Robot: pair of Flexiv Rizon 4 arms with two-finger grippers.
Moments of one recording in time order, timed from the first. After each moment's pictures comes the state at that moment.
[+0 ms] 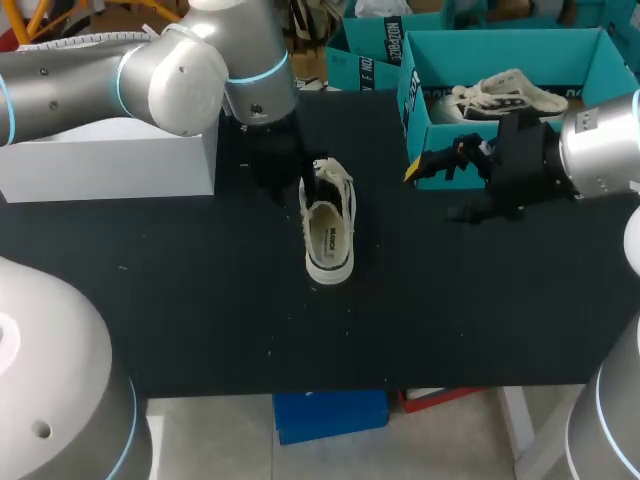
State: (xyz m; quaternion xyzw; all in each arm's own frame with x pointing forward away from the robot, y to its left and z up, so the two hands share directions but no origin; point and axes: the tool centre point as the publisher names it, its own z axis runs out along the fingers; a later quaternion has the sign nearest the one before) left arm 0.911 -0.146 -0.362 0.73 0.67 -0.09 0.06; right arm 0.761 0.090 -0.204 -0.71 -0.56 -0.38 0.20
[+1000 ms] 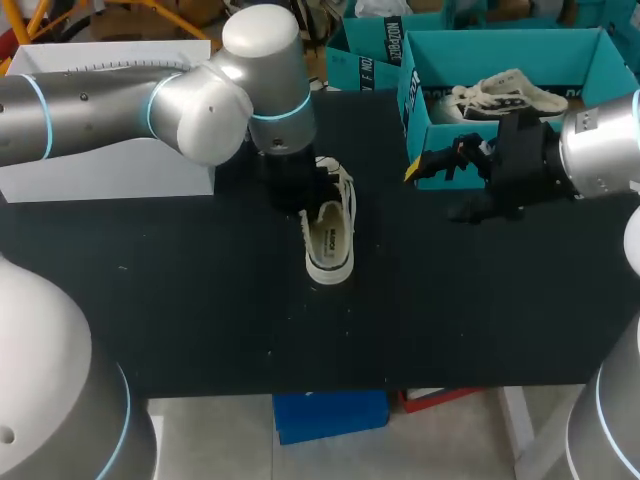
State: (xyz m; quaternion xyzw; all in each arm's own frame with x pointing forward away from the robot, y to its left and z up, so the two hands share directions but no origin) left arm 0.928 -0.159 -0.415 0.74 0.67 -0.04 0.06; right arm 0.761 0.090 -0.204 -0.71 -0.56 -0.38 0.20
